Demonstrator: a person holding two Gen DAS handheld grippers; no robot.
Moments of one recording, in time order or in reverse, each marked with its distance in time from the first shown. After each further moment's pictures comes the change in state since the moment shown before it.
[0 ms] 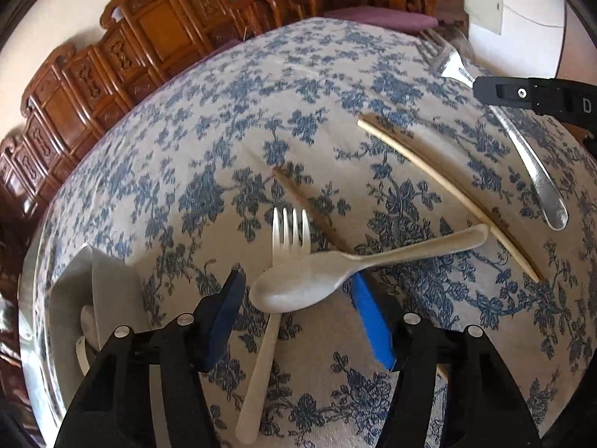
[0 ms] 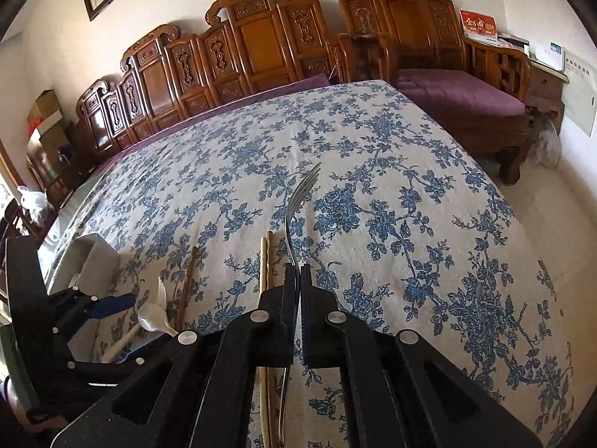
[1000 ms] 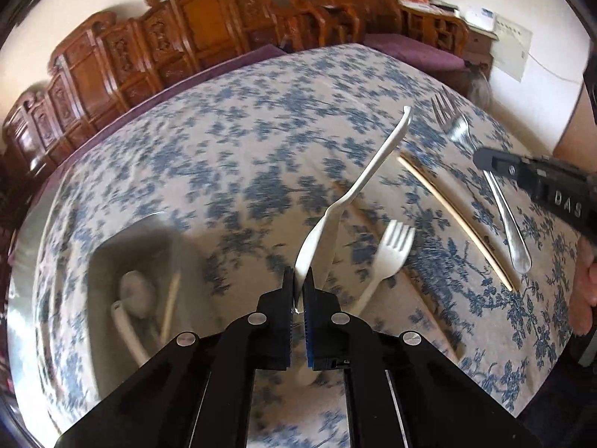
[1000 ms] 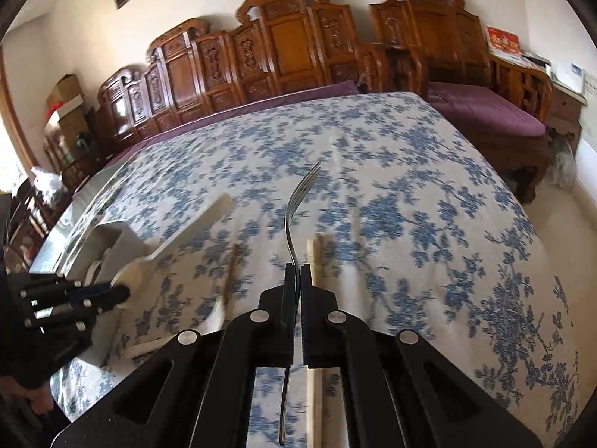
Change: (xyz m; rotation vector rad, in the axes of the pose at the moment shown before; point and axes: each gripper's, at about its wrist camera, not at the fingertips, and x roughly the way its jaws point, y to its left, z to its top) left arm -0.054 0.064 -0.017 -0.185 -0.041 -0.024; right arm -0.006 0.043 -0.003 -0.091 -0.012 0.061
